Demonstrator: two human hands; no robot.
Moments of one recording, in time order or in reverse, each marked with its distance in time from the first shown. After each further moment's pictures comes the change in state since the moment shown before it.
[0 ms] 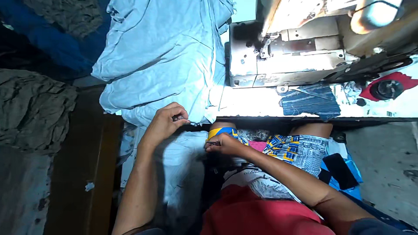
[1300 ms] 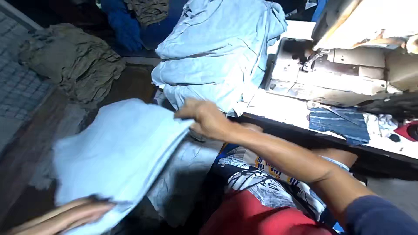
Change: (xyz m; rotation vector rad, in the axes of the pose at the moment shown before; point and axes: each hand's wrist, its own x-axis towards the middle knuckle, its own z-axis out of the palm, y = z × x) left_hand -0.340 0.197 -0.113 -0.174 0.149 -0.498; right_hand 0.089 -0.187 0.031 -0.538 0.118 -0.622
